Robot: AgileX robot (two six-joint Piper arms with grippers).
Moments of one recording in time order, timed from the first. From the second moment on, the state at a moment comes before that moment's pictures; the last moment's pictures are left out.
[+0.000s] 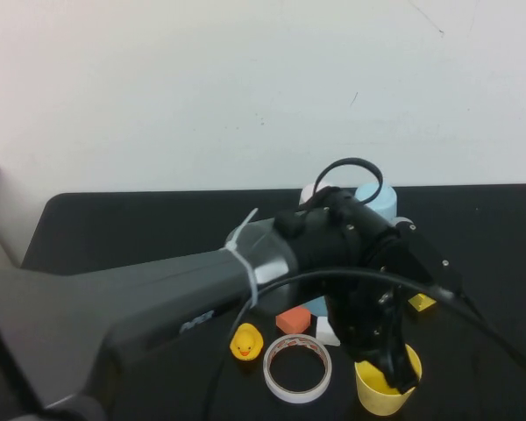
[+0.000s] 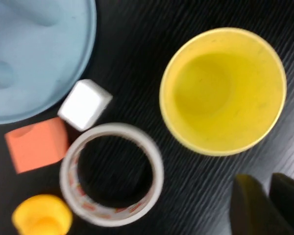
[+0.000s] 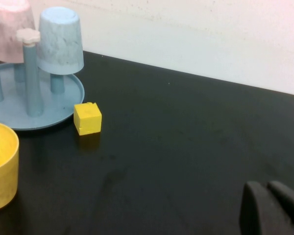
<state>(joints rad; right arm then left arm) 0.07 -0.01 0.02 -0.13 0.41 -0.05 -0.97 2.02 -1.57 0.00 0.87 0.15</state>
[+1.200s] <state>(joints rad) 0.07 -0.01 0.03 0.48 0.41 0.04 -0.88 2.32 -1.71 -0.11 0.69 0.02</state>
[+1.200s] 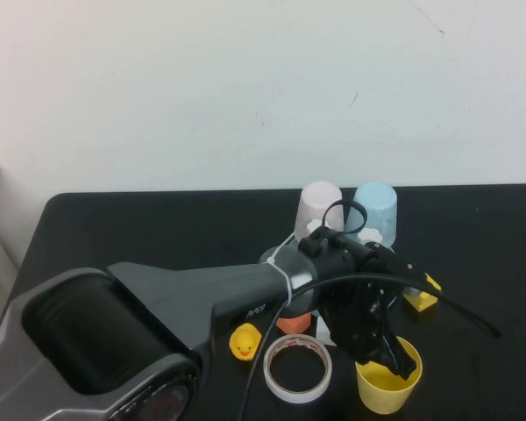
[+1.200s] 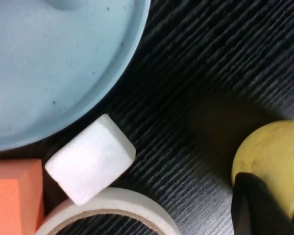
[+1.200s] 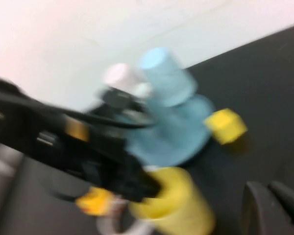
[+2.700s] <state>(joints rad) 0.07 0.46 -0.03 1.70 0.61 -0.92 -0.77 1.41 -0.89 0.29 -0.18 0.16</state>
